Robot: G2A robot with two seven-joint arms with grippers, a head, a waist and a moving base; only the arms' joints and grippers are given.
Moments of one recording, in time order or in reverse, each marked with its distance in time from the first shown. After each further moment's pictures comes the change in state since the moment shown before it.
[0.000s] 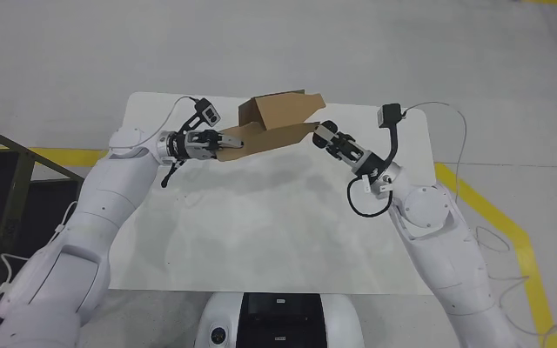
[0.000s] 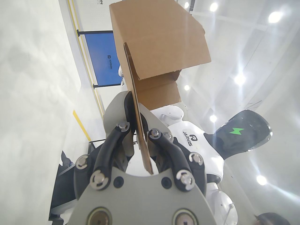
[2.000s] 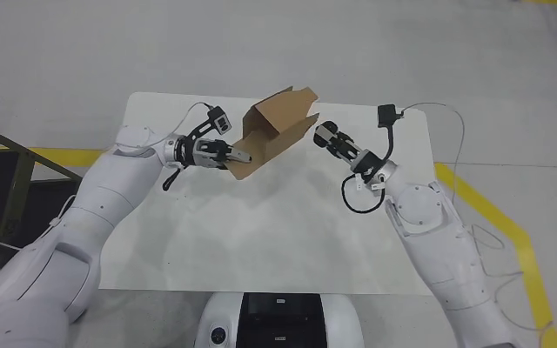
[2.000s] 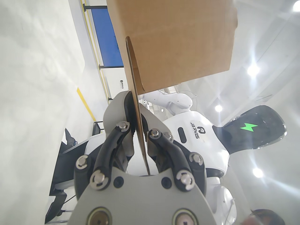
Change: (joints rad) left arm -0.053 0.058 0.181 -0.067 -0.054 0.000 0.000; right arm 0.017 -0.014 -0.005 0.064 -0.100 -0.027 -0.021
